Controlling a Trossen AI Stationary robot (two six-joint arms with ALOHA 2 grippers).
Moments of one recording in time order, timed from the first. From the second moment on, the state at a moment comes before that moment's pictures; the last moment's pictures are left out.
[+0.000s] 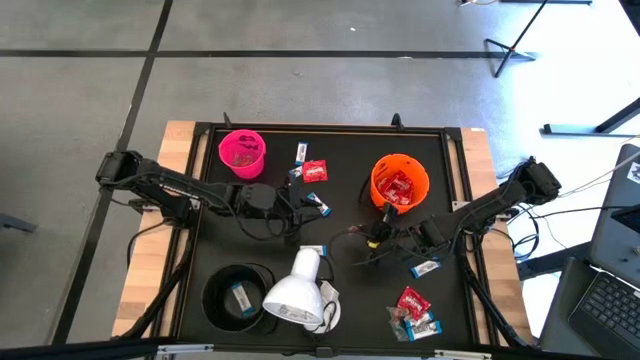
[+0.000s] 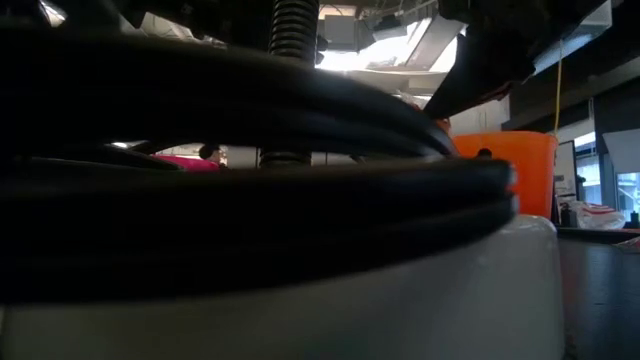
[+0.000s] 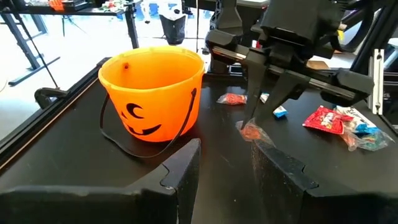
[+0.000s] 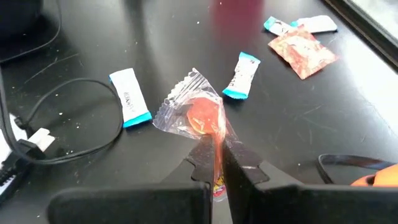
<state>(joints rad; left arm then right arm) -0.11 1.39 0.79 0.31 -0.24 -0.09 0.45 1.46 0.90 -0.34 0.62 0.55</state>
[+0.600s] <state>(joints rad) -0.11 1.39 0.79 0.31 -0.24 -0.09 0.45 1.46 0.90 -0.33 0.64 0.54</state>
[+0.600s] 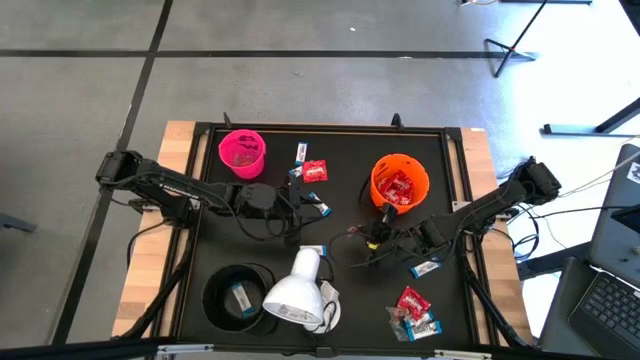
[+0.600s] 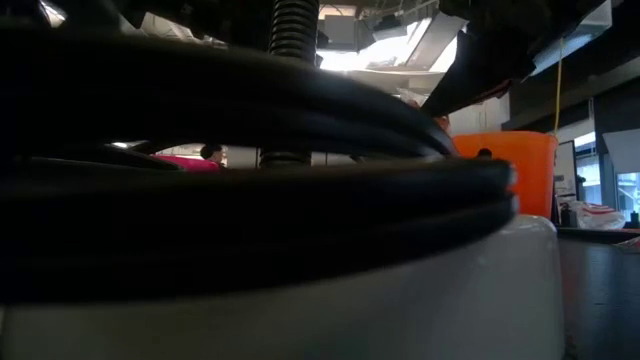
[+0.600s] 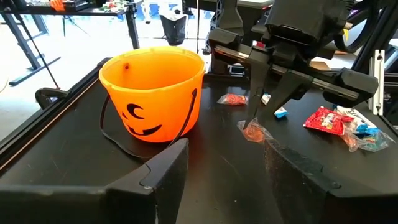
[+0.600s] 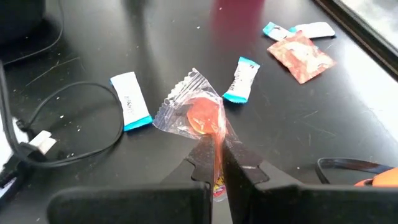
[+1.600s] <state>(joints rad) -0.09 1.41 0.79 0.42 -0.22 -0.15 0.28 1.46 0.90 0.12 0.72 0.29</state>
